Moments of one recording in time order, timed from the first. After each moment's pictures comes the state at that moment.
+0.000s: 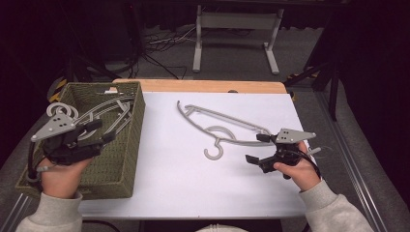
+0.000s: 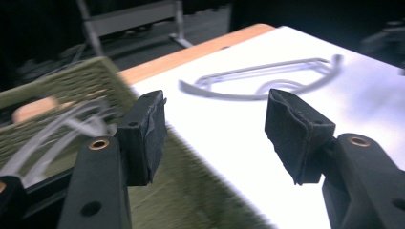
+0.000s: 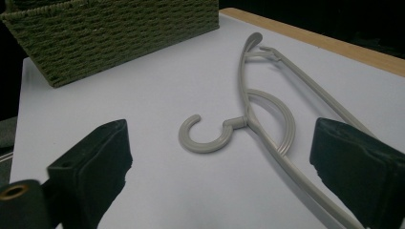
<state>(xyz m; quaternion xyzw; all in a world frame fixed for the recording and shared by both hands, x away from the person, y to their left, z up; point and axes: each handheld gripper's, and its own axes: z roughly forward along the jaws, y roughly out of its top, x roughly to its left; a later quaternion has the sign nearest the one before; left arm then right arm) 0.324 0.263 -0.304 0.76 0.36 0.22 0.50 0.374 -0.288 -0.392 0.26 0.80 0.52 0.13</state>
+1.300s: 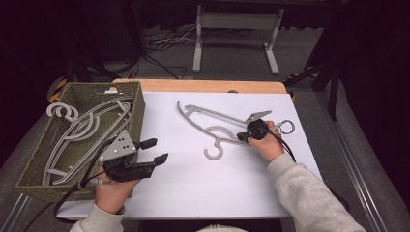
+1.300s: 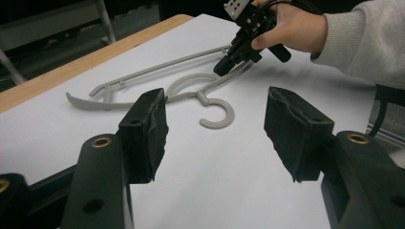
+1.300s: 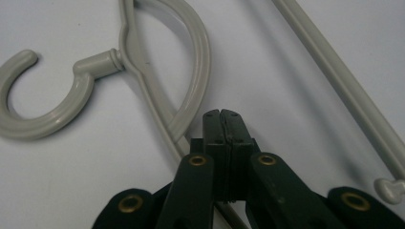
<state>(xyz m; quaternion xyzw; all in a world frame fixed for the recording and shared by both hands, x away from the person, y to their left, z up) 0.312 0.166 -0.338 0.80 0.26 0.16 0.52 0.477 -0.248 -0.443 0.34 0.88 0.31 0.13</state>
